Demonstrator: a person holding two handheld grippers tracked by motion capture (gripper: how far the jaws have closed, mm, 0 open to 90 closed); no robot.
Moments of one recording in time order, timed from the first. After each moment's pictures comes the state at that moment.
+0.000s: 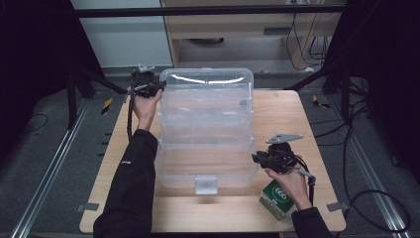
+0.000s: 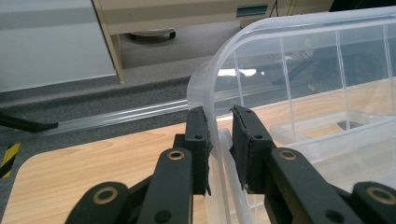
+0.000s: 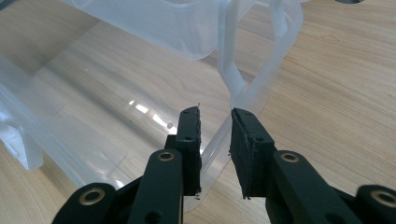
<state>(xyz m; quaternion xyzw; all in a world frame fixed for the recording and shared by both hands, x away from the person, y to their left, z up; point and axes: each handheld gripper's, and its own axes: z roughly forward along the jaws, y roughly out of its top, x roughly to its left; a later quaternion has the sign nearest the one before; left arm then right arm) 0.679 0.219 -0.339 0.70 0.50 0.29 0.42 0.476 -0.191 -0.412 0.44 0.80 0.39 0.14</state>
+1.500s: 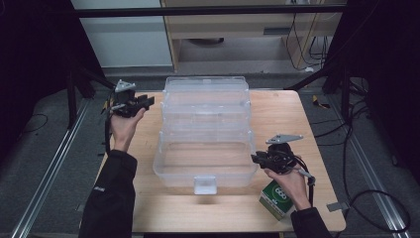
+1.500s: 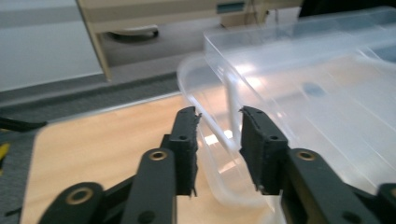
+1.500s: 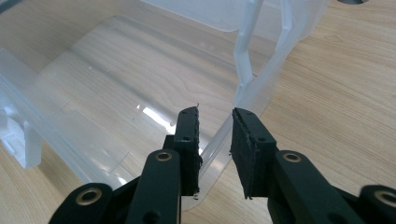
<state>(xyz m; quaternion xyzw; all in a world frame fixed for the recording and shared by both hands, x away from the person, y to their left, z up) 0.586 0.262 -0.338 0.72 0.46 0.26 0.44 0.475 -0.190 -0.413 0.44 0.80 0.39 0.14</state>
